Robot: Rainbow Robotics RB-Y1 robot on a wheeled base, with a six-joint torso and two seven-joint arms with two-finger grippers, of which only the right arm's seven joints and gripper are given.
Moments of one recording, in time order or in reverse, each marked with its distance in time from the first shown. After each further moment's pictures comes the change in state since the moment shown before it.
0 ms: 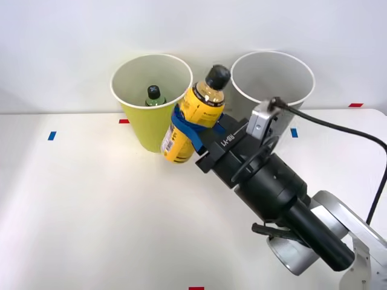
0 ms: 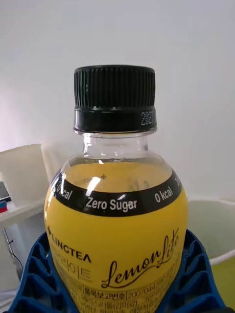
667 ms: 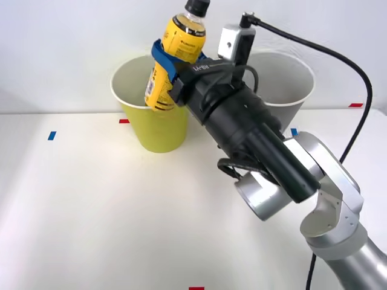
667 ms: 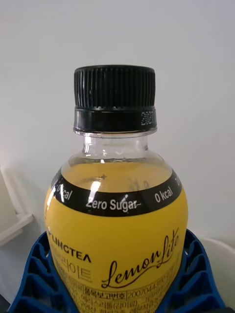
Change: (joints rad) arm -0.284 0.161 -0.045 0.002 -0.035 0.449 -0.012
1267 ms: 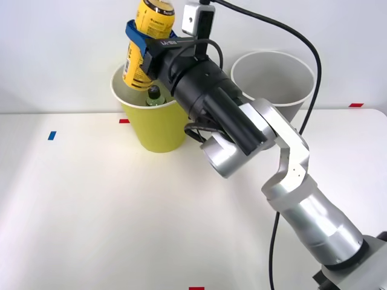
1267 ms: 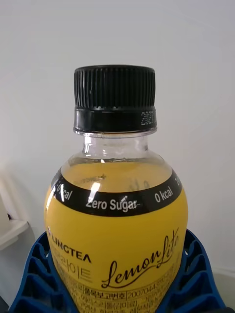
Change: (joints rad) arm -0.245 0.127 -0.031 0.416 0.024 -0.168 -0.023
